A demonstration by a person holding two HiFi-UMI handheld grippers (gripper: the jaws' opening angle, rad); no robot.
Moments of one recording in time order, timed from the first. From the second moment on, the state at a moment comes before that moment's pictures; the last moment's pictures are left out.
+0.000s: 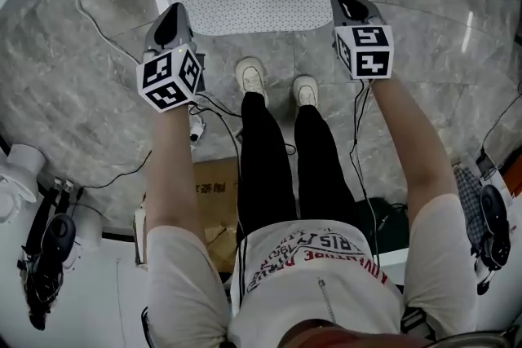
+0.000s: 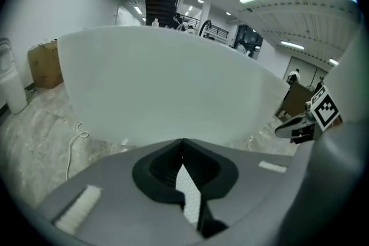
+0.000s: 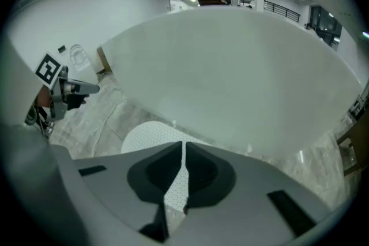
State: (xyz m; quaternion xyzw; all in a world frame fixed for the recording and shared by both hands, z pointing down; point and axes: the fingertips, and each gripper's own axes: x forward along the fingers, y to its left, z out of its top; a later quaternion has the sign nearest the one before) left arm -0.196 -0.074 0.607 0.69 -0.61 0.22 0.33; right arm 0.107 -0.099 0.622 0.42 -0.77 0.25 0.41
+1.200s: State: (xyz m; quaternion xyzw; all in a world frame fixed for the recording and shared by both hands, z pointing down) left arm -0.113 0.000 -0.052 0.83 -0.56 0.00 0.05; right arm 0.084 -0.025 -0.008 0.42 -0.90 0.01 0.09
